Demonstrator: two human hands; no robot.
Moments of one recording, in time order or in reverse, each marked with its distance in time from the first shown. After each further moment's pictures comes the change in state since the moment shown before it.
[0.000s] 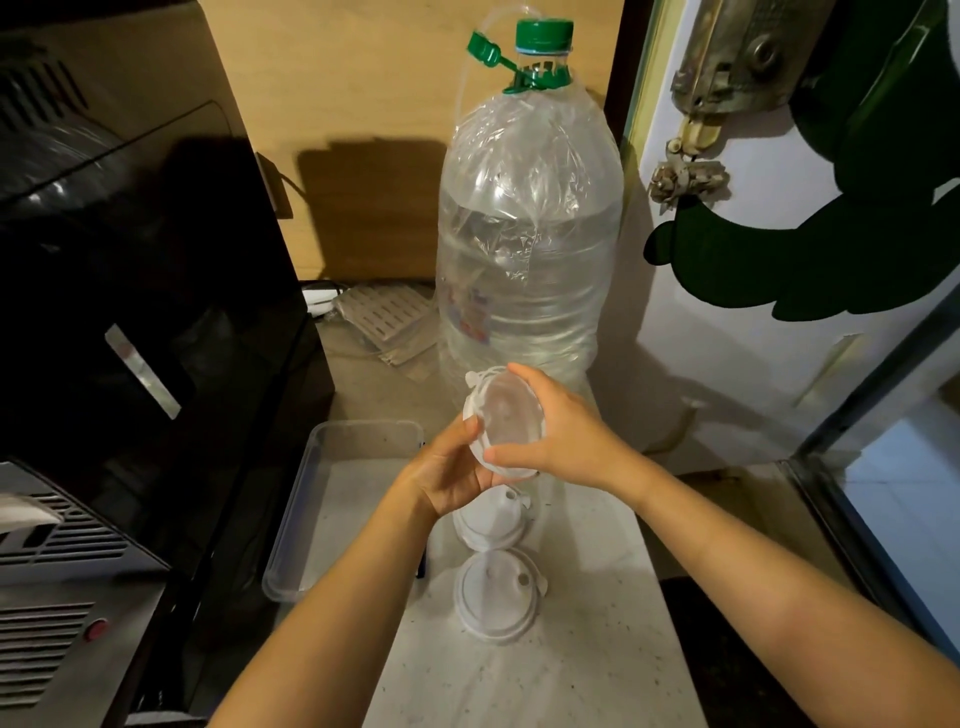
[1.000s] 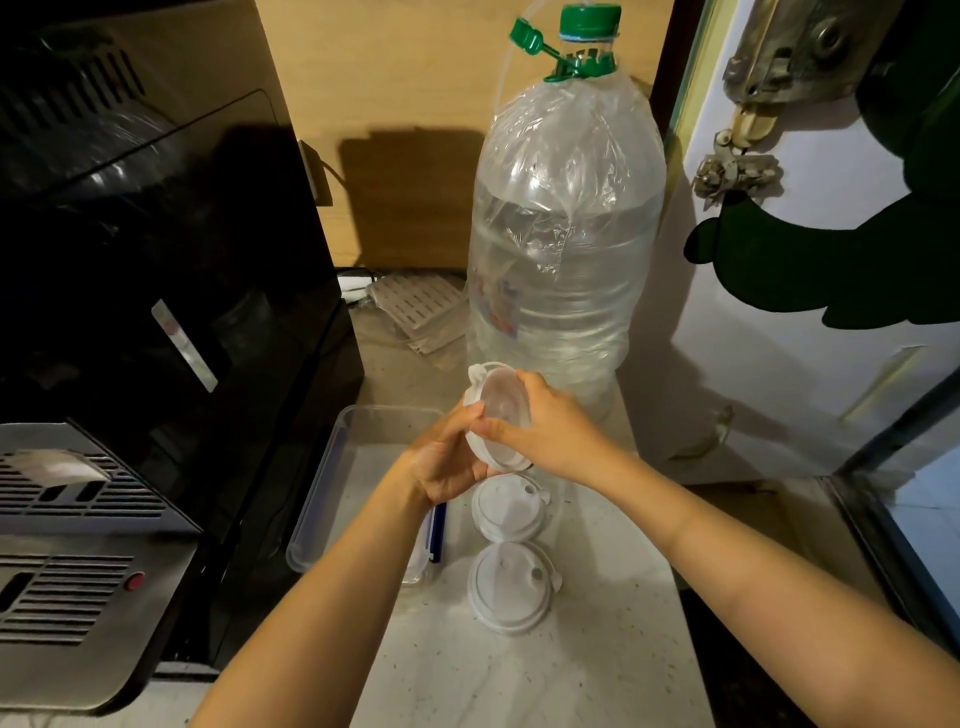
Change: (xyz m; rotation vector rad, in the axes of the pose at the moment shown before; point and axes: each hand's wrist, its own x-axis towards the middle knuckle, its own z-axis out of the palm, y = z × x) left_hand -0.019 0.011 0.000 0.062 0.139 0.036; right_hand 0.019 -0.004 0.023 -0.080 -0.029 0.042
